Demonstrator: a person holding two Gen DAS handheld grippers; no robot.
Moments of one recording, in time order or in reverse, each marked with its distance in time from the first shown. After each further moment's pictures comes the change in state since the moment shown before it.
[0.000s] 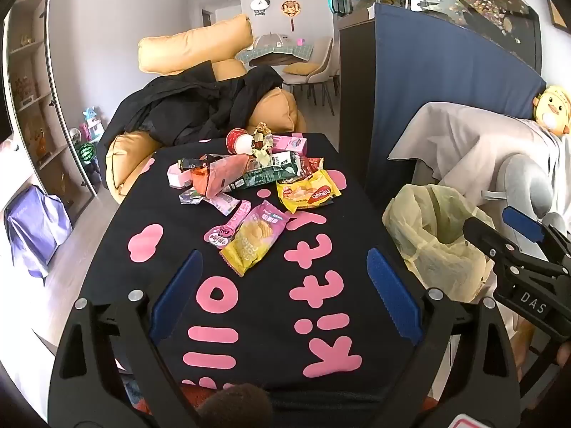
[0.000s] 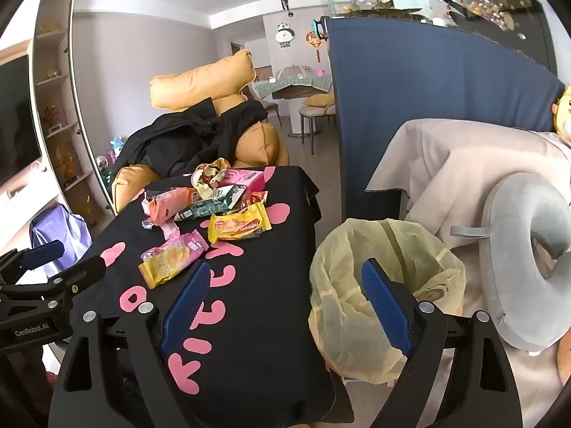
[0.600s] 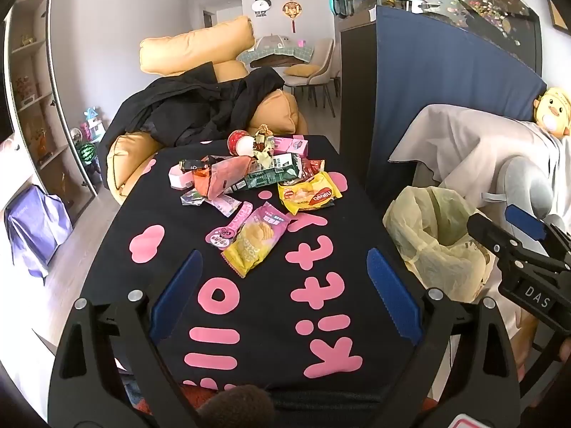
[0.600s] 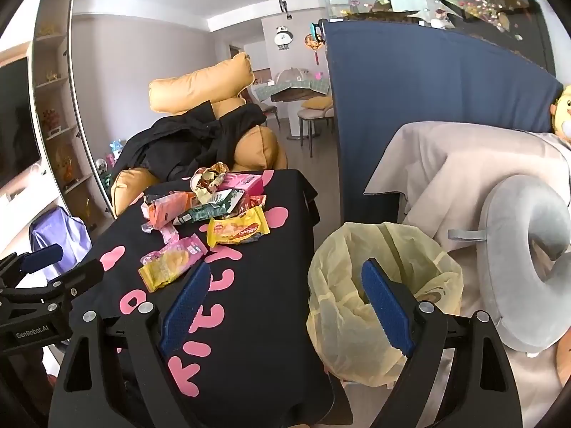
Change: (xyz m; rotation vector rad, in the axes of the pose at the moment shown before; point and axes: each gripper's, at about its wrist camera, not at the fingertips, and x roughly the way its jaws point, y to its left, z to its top) left arm 0.001 0.000 0.000 -0.005 0.003 -0.004; right arm -0.003 -0.001 0.003 0.011 -0.007 0.003
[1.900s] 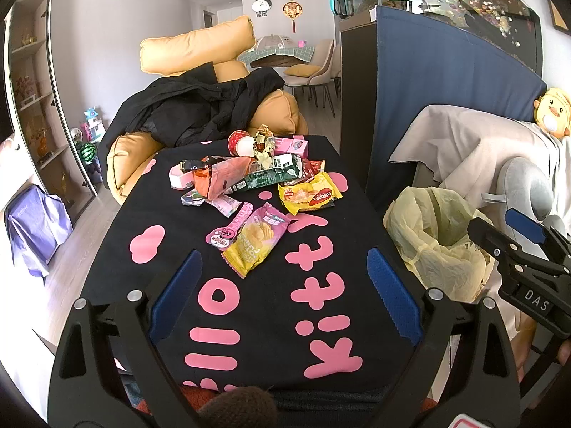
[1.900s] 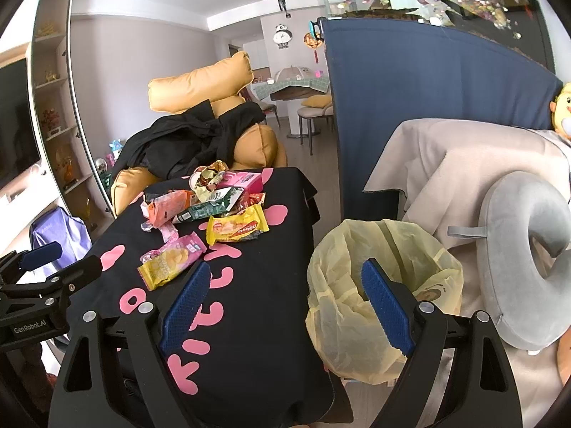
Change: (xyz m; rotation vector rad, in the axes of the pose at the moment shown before) left arm 0.000 0.000 0.000 -0.002 -0.003 -0.001; right arm 0.003 -0.003 -0.003 0.005 0.007 0.002
